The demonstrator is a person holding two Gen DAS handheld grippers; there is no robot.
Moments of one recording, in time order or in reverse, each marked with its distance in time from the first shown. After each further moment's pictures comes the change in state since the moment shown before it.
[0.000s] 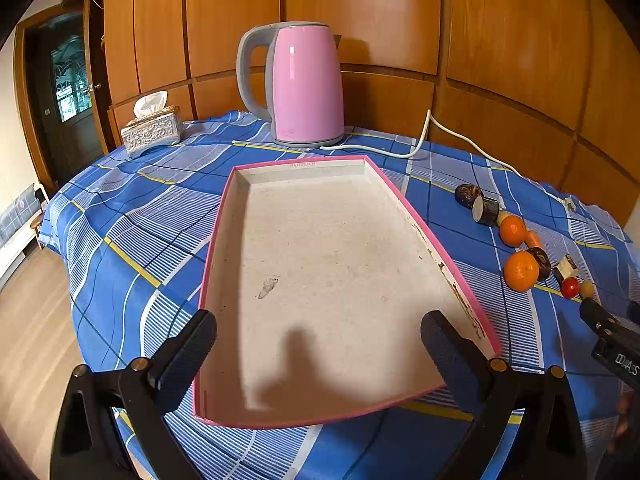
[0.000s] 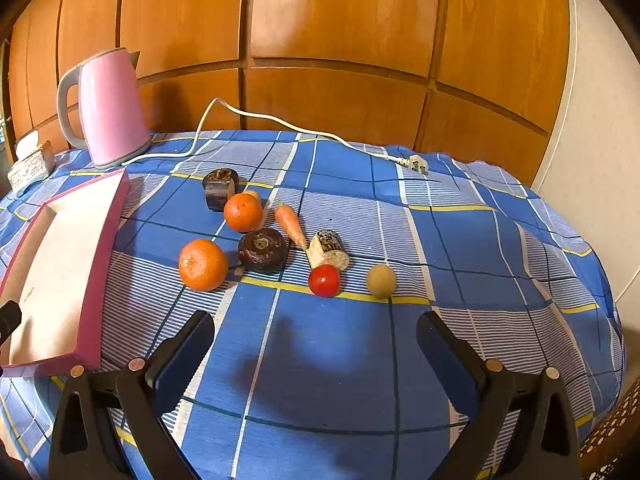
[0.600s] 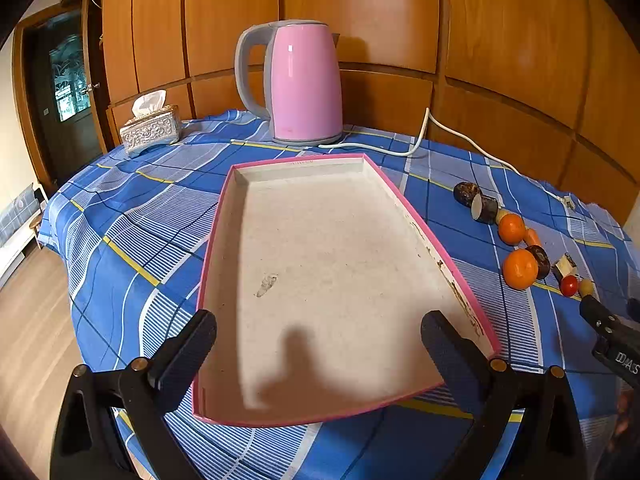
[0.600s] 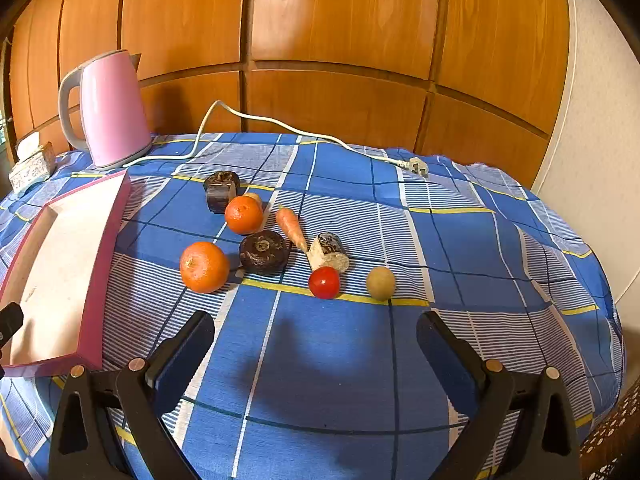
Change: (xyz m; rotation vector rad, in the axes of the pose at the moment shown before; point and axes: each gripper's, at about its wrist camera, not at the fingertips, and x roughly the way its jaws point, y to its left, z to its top) left arm 0.000 -0.003 0.000 0.004 0.006 -0.001; right arm -0.001 0.000 0.001 -0.001 -0.004 0.003
